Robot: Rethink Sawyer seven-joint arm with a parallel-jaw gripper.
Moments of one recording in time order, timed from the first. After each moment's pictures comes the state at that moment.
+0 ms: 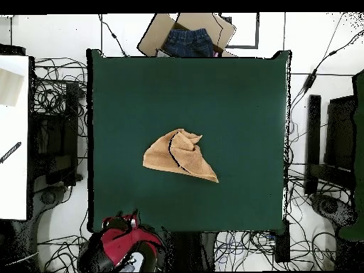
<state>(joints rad) 0.25 -0.75 -0.08 2.25 -0.29 -0.10 2.03</state>
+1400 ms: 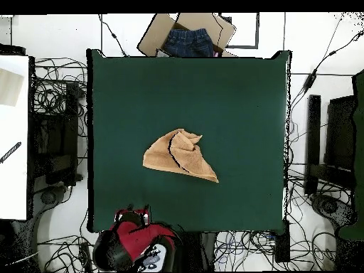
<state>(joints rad) 0.14 -0.70 -0.09 2.25 -0.27 -0.16 2.03</state>
